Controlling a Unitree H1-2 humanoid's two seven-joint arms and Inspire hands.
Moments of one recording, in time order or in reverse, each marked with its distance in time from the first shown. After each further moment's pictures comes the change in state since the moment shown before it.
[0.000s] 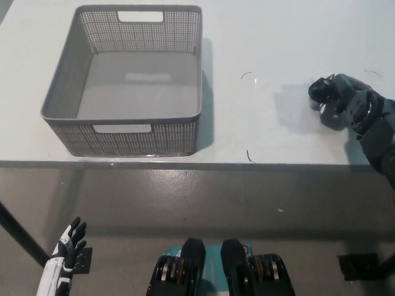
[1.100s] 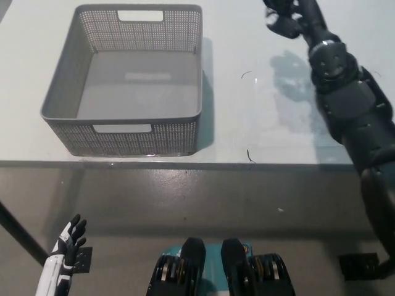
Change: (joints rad) left_arm -0.007 0.003 0.000 0.000 0.003 0.001 0.000; right_arm -0.116 0.142 -0.299 -0.144 0.244 -0.255 -0.161
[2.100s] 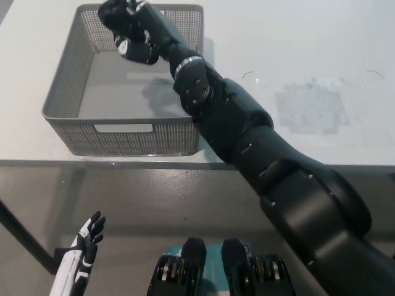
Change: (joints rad) left_arm -0.022 0.014 -0.059 -0.005 0.037 0.015 -0.025; right_arm -0.095 0.314 0.218 0.089 -0.055 -0.044 -0.047
